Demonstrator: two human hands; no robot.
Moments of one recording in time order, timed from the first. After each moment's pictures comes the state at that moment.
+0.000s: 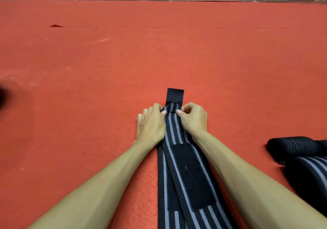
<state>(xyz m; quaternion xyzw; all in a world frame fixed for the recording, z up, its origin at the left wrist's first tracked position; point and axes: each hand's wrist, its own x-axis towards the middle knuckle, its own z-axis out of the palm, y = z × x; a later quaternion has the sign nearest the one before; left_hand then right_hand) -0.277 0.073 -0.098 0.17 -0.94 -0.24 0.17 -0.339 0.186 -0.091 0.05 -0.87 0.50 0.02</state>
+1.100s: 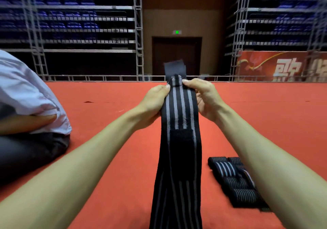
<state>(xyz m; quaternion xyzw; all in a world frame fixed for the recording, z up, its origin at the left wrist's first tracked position) -0.001 0.212 0.236 -0.07 -0.74 -0.64 0.20 -0.086 0.355 0.244 0.35 -0.54 0.76 -0.07</state>
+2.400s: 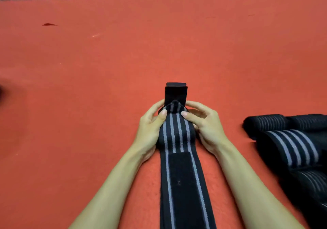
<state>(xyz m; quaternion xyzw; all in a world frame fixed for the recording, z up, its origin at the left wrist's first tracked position) -0.217 0.143 -0.092 0.06 -0.65 -0.75 0.14 -0.280 0.288 -0.091 0.14 -0.60 0.78 -0.13</state>
